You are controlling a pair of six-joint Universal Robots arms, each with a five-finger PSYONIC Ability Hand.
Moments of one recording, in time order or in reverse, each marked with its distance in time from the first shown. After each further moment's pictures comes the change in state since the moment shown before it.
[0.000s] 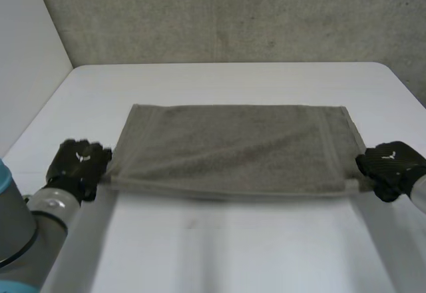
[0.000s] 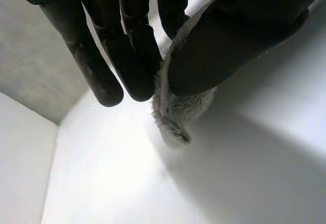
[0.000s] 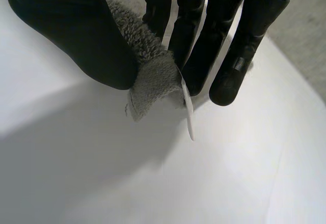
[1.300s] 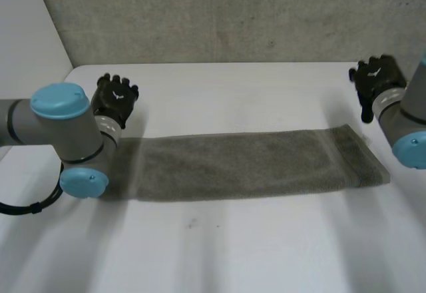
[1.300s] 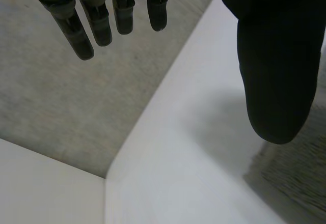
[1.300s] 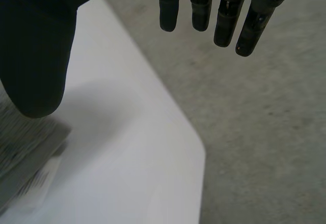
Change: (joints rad) left arm -0.088 -0.610 0.820 0.020 -0.093 0.141; right arm 0.250 0.483 -0.802 -0.144 0.360 0.129; left_hand -0.993 -1.013 -1.007 -1.011 -1.001; right_hand -0.752 -0.931 -0.955 -0.957 -0.891
